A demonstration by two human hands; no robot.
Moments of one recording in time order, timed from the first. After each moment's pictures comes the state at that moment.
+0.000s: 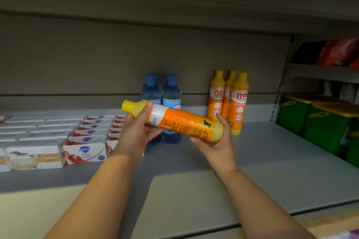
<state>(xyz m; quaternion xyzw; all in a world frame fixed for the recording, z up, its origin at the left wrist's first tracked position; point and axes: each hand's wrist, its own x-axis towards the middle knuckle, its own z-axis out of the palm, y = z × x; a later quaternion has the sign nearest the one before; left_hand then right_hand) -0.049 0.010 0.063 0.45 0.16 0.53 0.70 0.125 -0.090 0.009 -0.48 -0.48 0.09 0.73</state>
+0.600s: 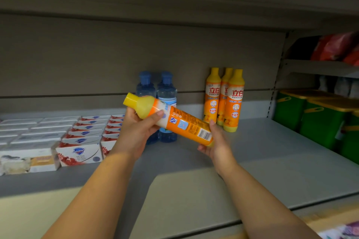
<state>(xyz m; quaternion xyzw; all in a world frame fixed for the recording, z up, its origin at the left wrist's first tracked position) -0.042 -0.005 0.067 0.54 0.10 0.54 0.63 0.134 -0.087 0.020 -0.49 -0.29 0.32 0.75</state>
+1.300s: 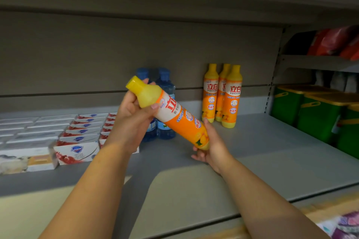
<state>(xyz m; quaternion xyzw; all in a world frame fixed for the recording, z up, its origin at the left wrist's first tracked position) -0.051 -0.013 0.085 0.58 0.02 0.53 0.62 0.128 -0.091 0.019 -0.57 -0.27 0.42 0.65</state>
